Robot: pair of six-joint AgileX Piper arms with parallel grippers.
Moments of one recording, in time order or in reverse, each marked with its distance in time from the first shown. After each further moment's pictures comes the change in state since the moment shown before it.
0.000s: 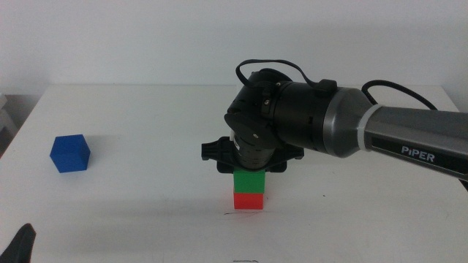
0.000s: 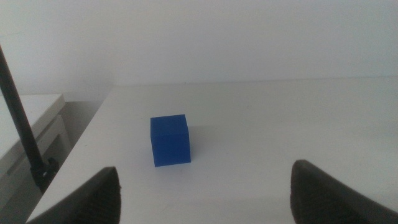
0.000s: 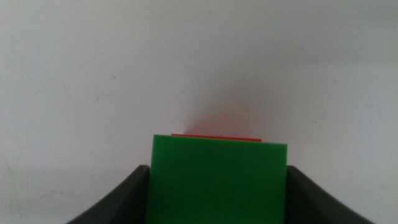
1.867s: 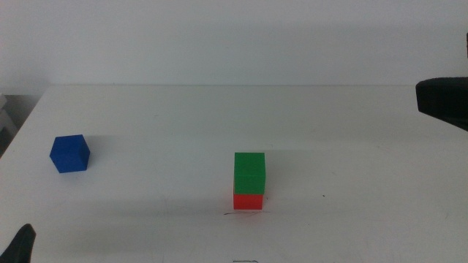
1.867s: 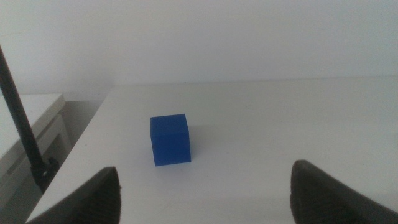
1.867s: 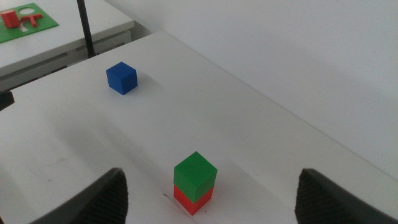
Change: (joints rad) left arm 0.000 0.000 0.000 0.000 0.003 0.000; right arm -0.261 -1.157 0.428 0.567 -0.097 -1.298
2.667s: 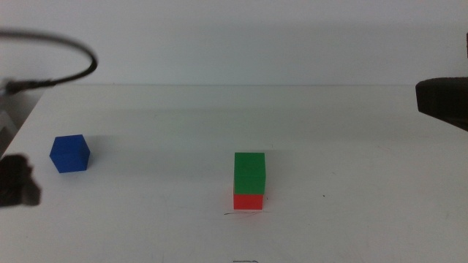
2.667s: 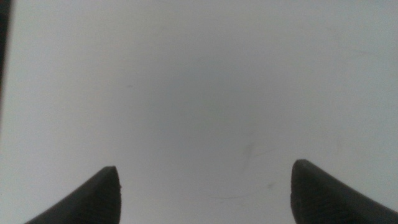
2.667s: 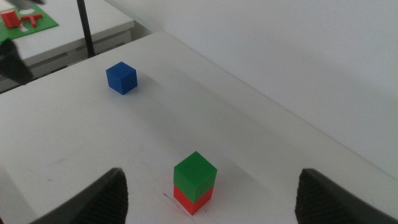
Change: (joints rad) left arm 0.063 1.022 -0.933 -0.069 0.962 0.000; right arm 0.000 0.000 0.000 0.000 0.000 0.000
